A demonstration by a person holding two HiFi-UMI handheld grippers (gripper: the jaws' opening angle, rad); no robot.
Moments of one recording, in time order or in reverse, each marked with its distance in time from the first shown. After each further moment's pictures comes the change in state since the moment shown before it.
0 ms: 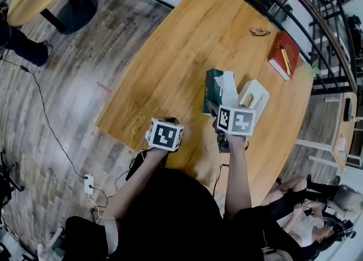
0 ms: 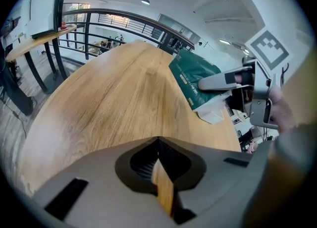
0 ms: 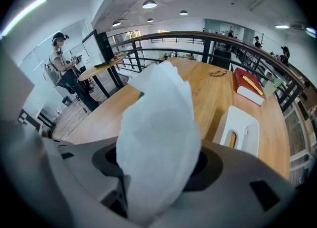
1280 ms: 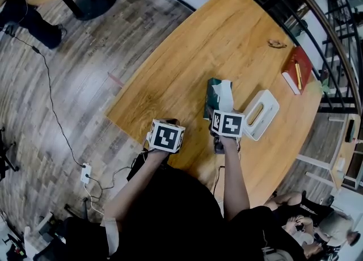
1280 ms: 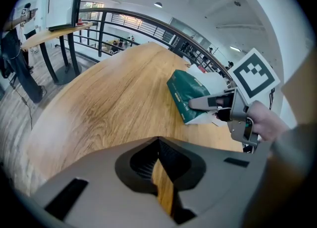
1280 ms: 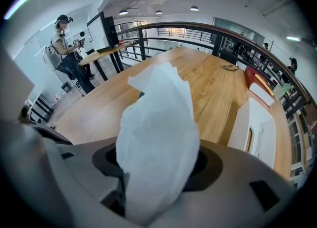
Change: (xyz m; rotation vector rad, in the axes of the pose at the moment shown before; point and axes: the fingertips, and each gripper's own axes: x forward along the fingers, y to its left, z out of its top) left arm -0.018 0.032 -0.021 -0.106 -0.028 0.055; right arm 0.058 0.028 -0.036 -0.099 0.070 -0.025
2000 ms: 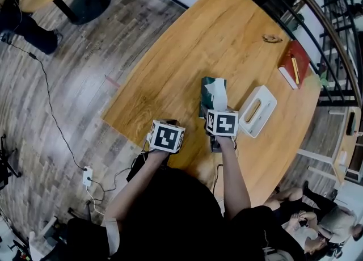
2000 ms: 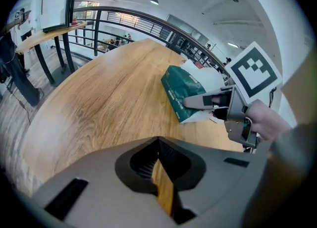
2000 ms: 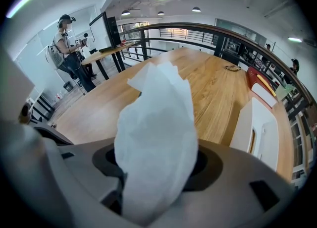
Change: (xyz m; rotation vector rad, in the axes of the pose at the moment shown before) left arm 0.015 -0.014 -0.004 0.032 0.027 -0.012; right arm 0.005 0.001 -0.003 -0.020 -0.010 0.013
